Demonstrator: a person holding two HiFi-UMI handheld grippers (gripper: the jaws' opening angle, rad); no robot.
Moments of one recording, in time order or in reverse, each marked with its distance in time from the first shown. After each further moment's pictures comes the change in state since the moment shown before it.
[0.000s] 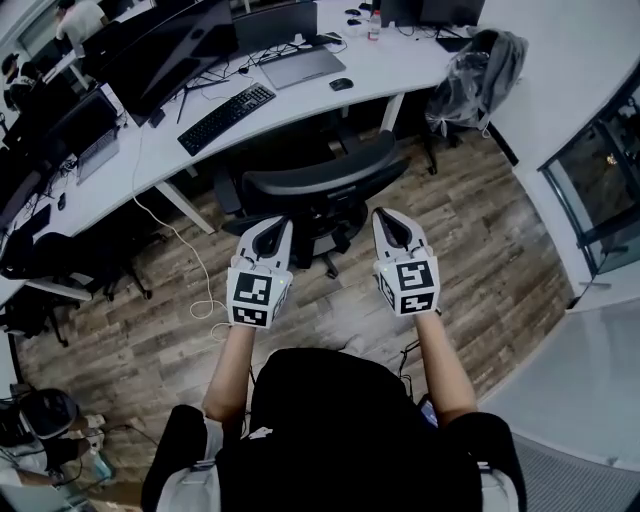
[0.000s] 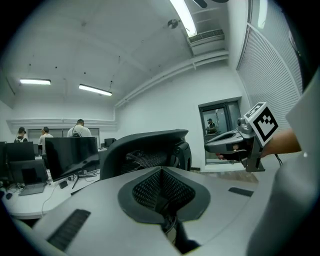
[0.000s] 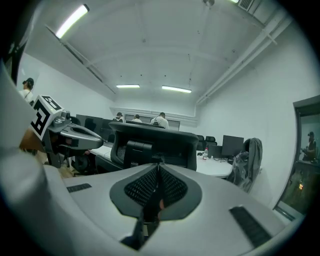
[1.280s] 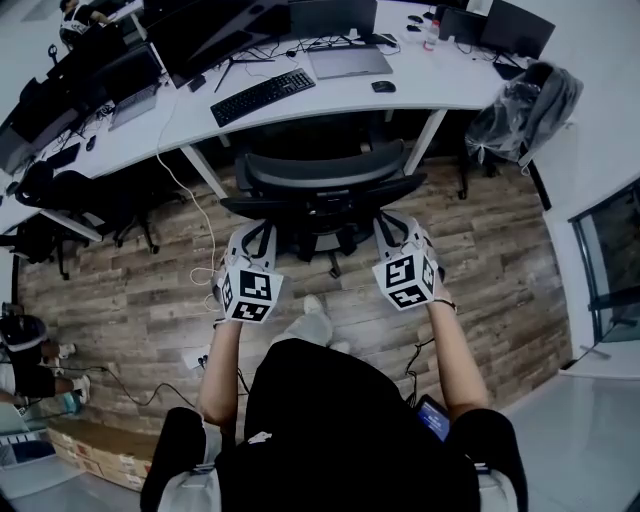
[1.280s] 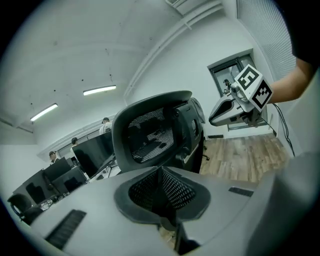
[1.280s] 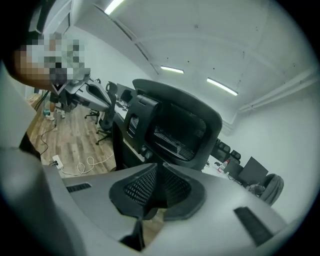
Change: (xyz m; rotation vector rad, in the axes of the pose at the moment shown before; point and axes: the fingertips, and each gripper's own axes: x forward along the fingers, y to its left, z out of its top) left arm -0.006 0.001 -0.057 0.206 0.306 0.299; right arm 0.043 -0.025 -0.055 -0.448 0.142 0.285
